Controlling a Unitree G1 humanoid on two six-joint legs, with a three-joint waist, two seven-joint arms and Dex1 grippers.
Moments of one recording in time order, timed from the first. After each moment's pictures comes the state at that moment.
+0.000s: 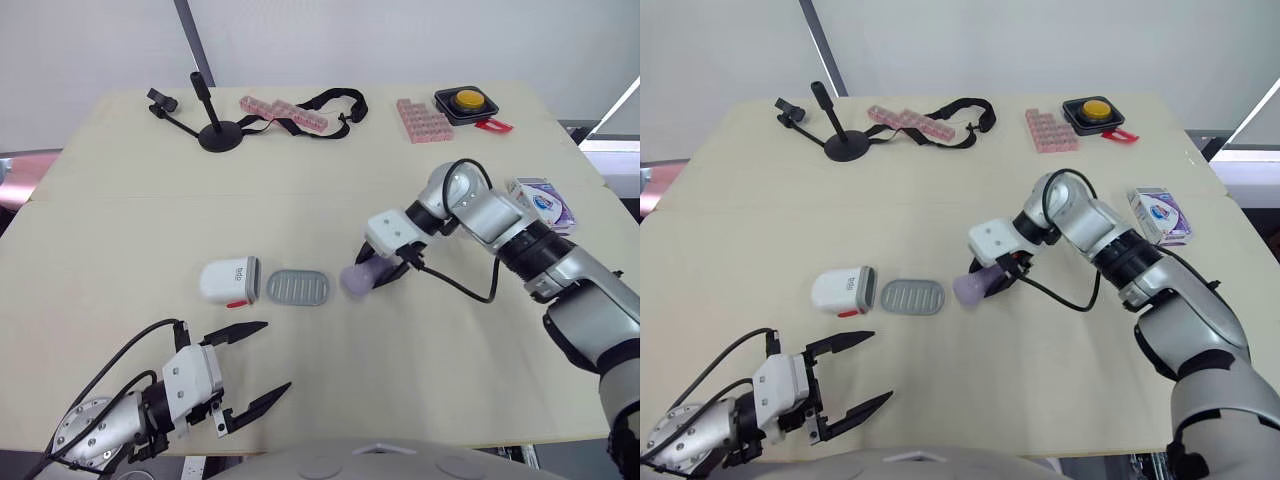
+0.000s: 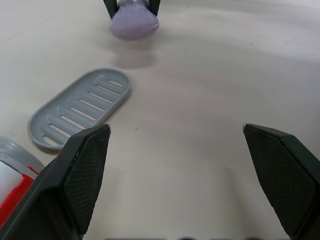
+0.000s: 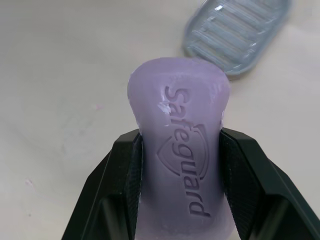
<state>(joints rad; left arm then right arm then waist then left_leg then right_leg) 0.62 0.61 0.07 -0.57 -0.33 -0.11 -0.87 -0.97 -0.61 0.67 0.23 0.15 0.10 1.56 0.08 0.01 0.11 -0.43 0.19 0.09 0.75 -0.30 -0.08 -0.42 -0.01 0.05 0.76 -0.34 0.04</state>
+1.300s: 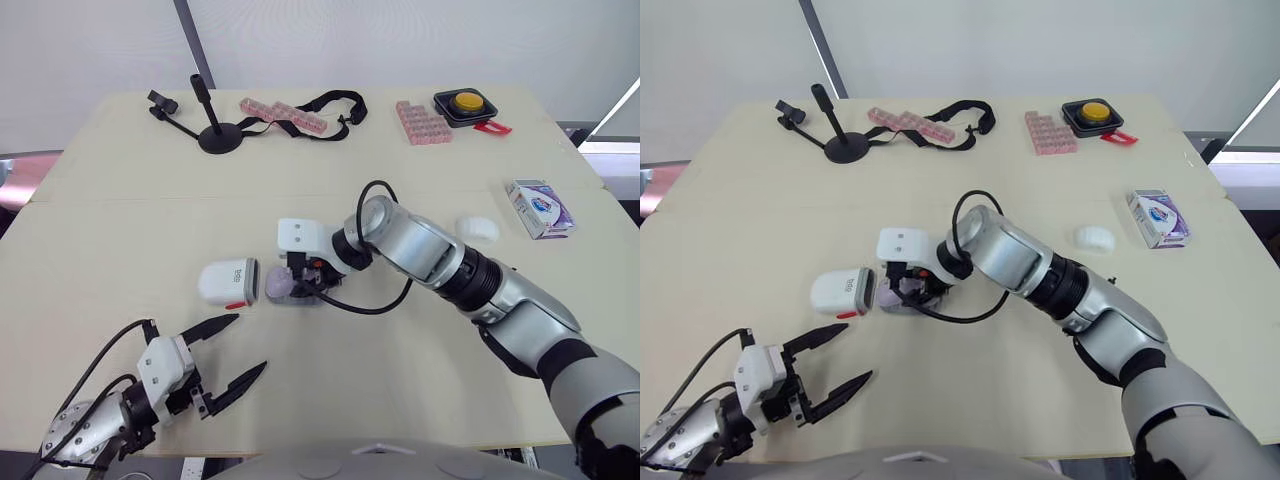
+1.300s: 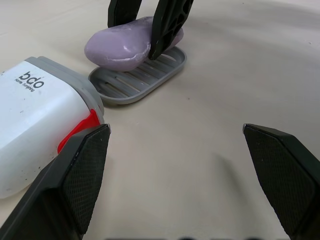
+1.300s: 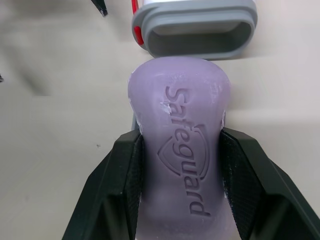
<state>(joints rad) 0.62 0.53 0.14 -0.37 -0.40 -0.20 -0.91 -0.96 -0.27 0.78 -0.09 0.15 1.00 1.02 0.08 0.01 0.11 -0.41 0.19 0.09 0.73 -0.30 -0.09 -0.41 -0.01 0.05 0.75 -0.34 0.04</state>
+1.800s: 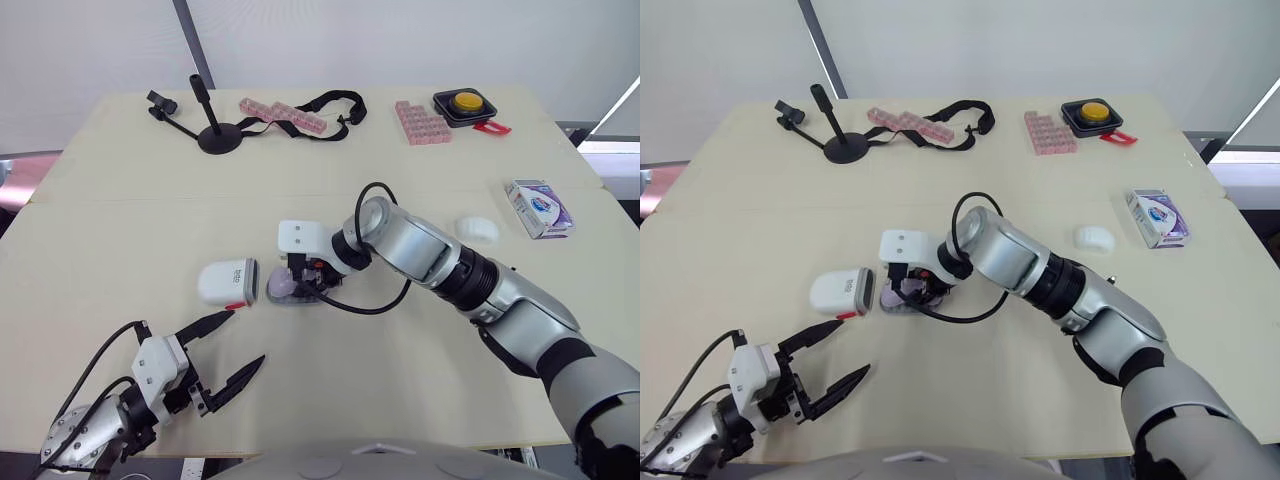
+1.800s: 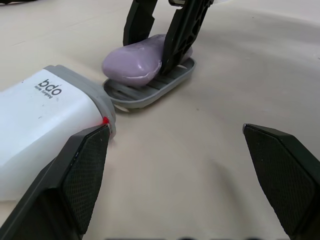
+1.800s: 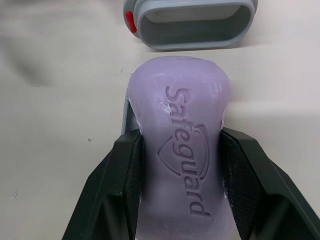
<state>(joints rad) 0.64 0.49 0.16 -0.37 -0.42 -0.21 -0.87 -0.97 -0.27 0.81 -0.06 0.14 0.98 1.03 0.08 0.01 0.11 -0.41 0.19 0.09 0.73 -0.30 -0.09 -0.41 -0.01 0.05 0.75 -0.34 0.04</state>
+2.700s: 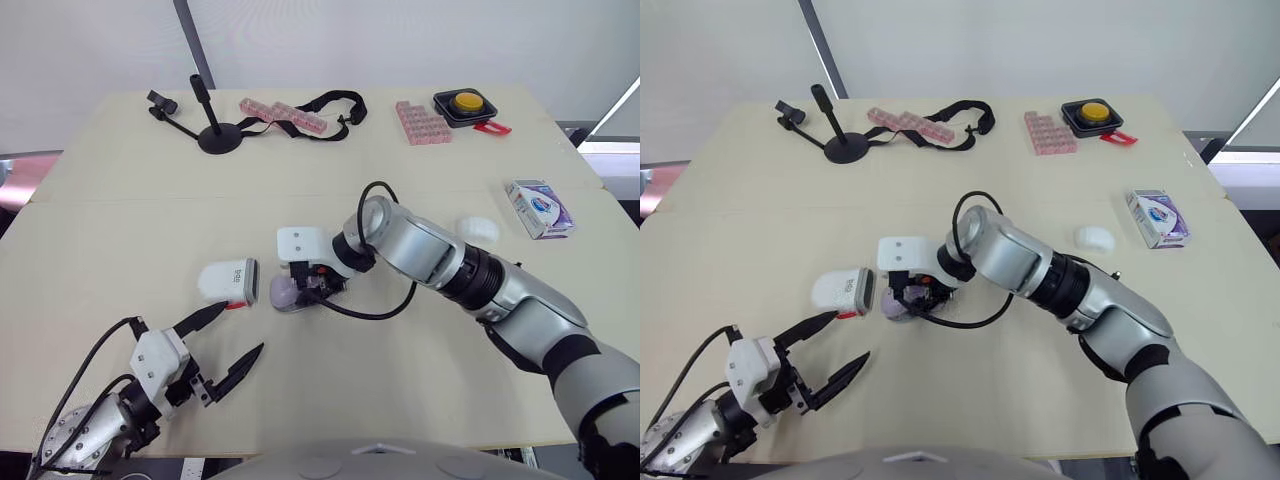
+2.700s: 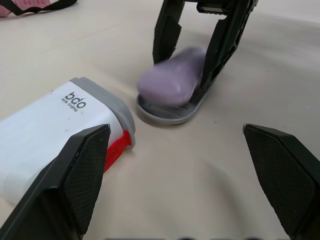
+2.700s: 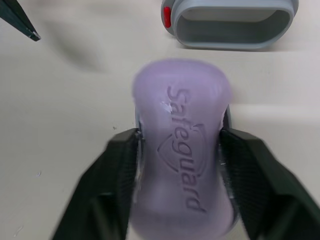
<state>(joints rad) 0.64 0.47 0.16 -0.45 -0.40 -0.16 -0.80 -0.99 -0.30 0.84 -0.10 0.14 0.95 1.10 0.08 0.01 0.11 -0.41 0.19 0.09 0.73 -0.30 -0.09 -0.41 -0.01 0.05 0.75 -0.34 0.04</state>
